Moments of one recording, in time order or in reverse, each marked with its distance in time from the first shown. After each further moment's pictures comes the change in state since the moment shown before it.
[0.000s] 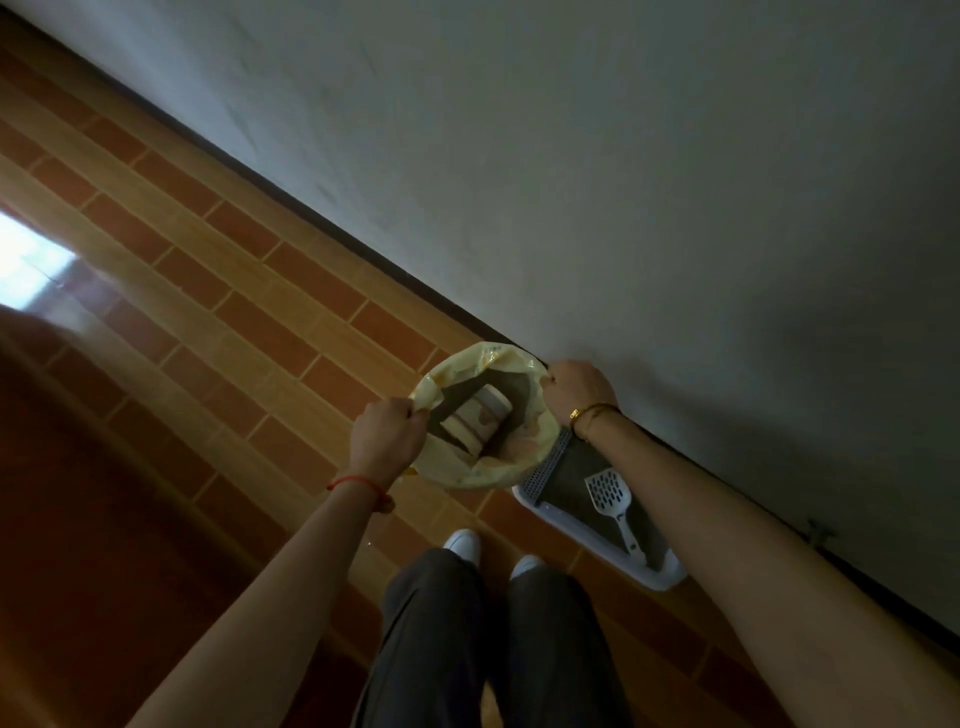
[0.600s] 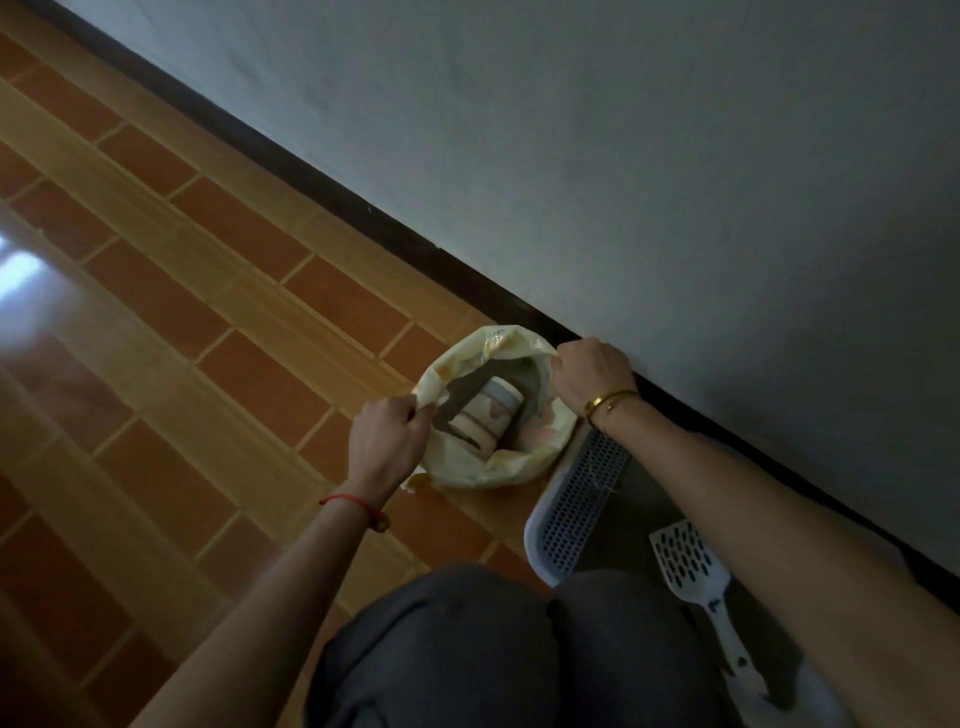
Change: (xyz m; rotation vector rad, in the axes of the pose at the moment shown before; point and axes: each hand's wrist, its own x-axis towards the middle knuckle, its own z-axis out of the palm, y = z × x) left_hand 0.210 -0.116 0.282 -0.216 0.123 0.168; right_hand 0.218 0.119 0.240 -0.248 0.194 -0.130
